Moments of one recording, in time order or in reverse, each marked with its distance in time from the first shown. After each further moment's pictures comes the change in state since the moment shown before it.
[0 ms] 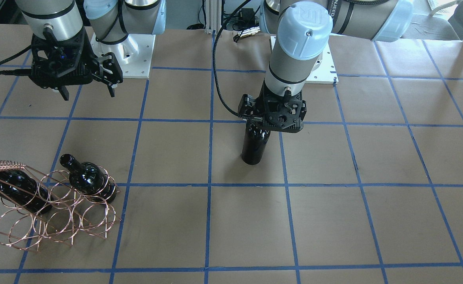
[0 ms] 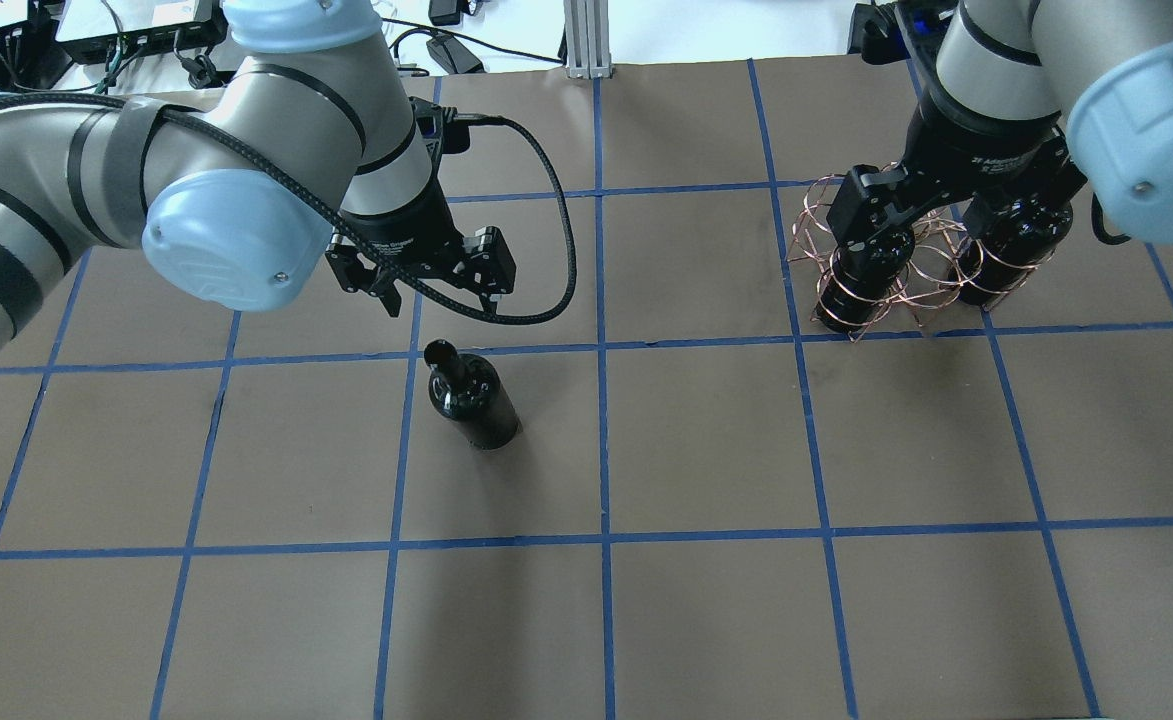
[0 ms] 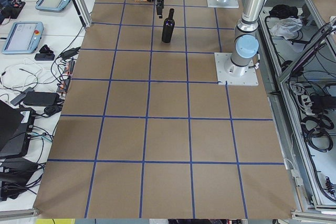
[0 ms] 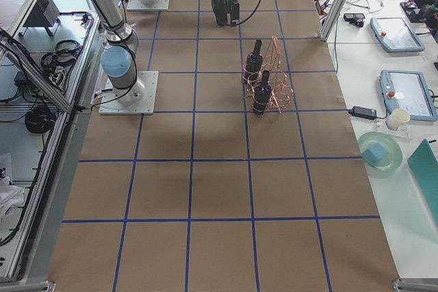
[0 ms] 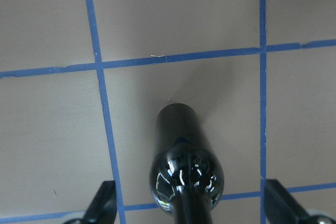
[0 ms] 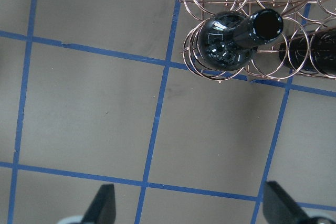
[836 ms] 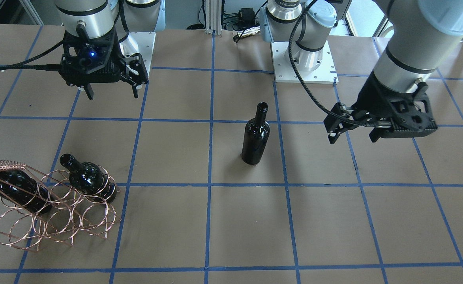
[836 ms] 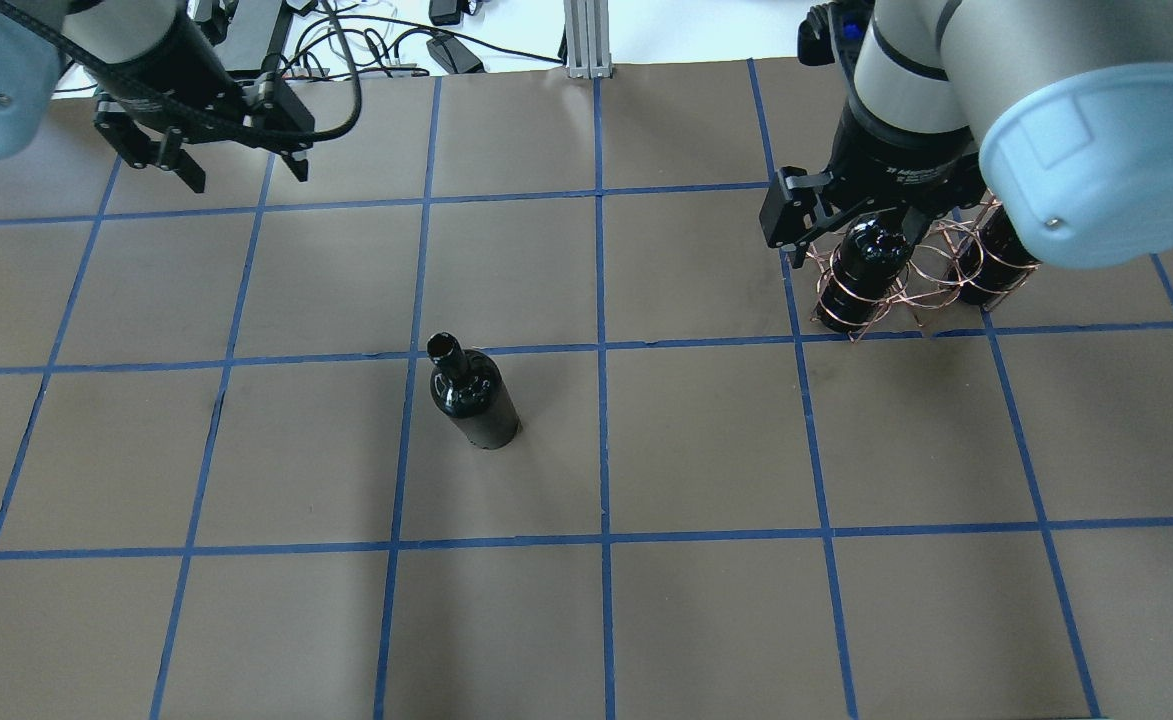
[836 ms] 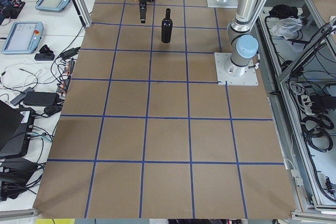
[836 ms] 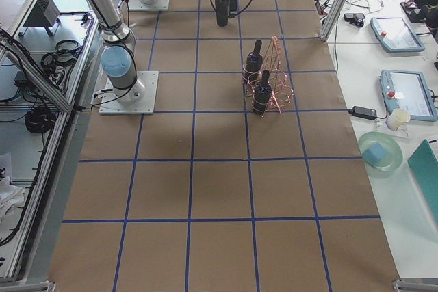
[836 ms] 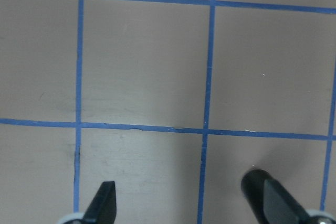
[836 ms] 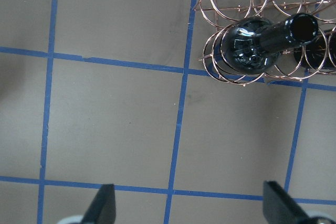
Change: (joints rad) left arm 0.324 0.006 0.160 -0.048 0.026 0.162; right arm 0.109 0.021 -0.011 -0.035 0.005 0.169
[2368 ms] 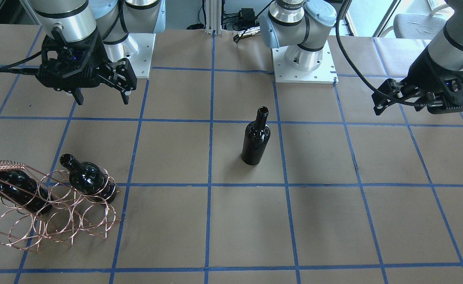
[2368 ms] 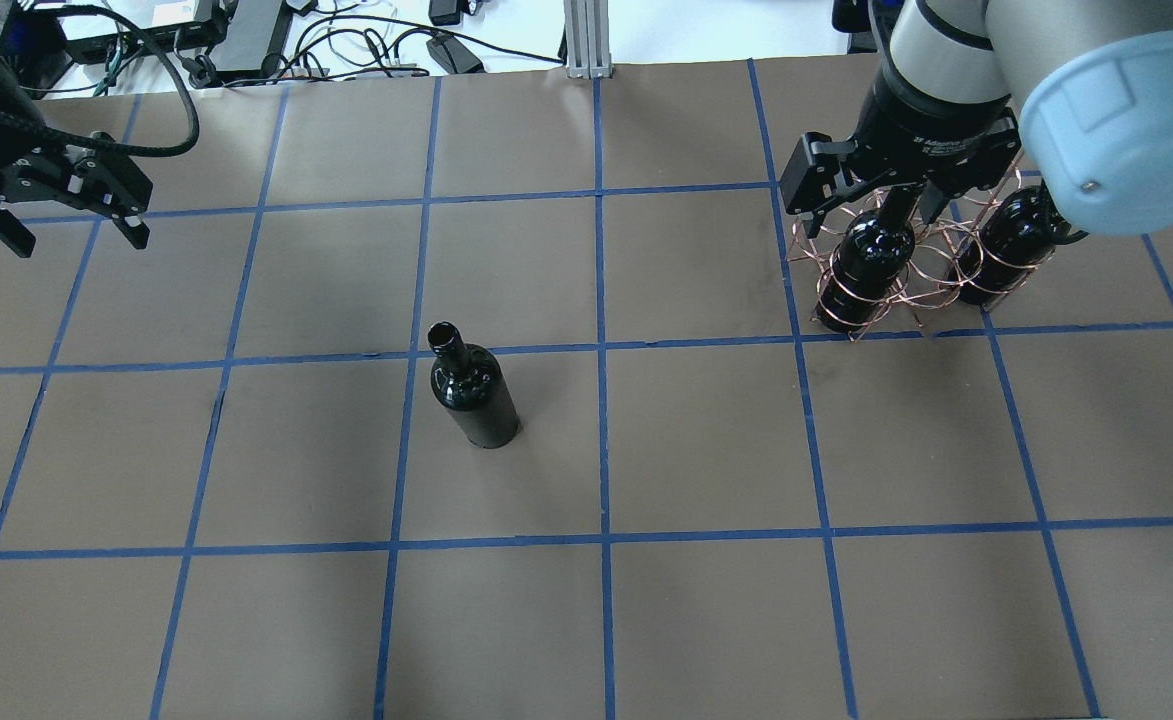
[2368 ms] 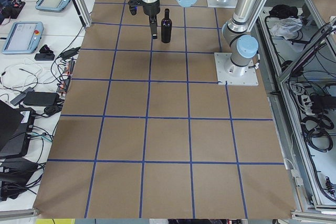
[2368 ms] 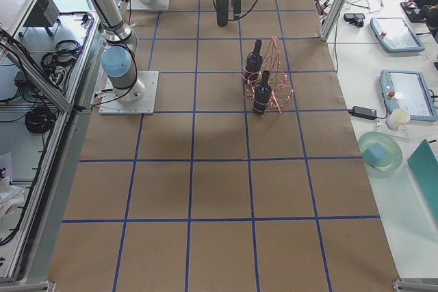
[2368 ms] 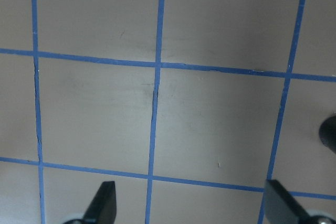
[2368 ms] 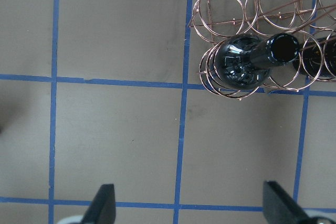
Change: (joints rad) left arm 0.146 0.084 -0.033 -0.185 0.107 0.133; right arm -0.065 0.007 -0.013 -0.017 0.042 -0.002
